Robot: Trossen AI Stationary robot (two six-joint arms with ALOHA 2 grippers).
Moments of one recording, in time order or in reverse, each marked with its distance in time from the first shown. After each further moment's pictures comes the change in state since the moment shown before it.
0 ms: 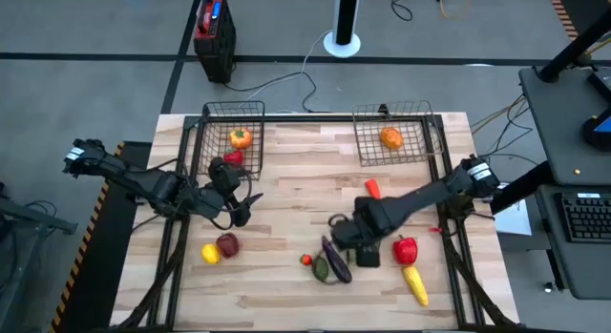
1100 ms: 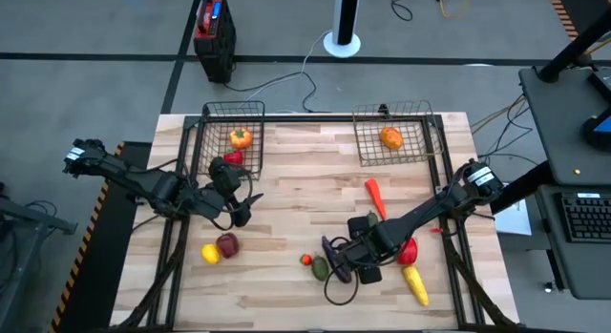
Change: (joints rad) left arm 0.000 0.006 0.000 0.002 -0.002 0.016; right arm 0.097 0.000 -0.358 0.524 0.052 -0.102
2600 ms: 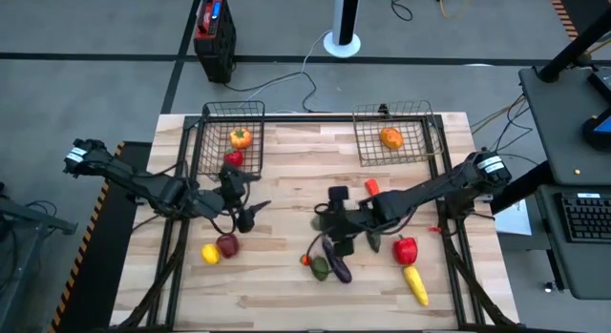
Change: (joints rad) left arm -0.001 0.000 -0.125 0.335 0.064 0.194; right arm -0.165 -0.117 0.075 0.240 0.252 -0.273
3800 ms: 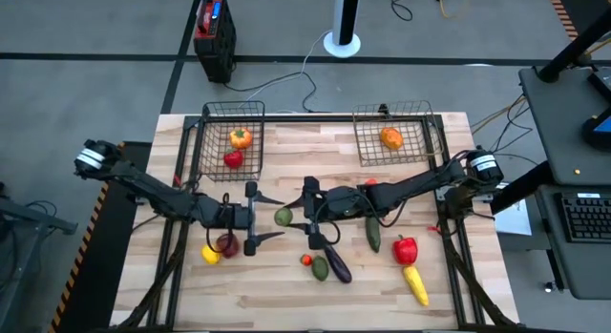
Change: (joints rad) left arm -0.028 0.218 -0.256 0.990 0.307 0.574; right arm -0.113 0.048 -0.085 0.797 -0.227 -0.073
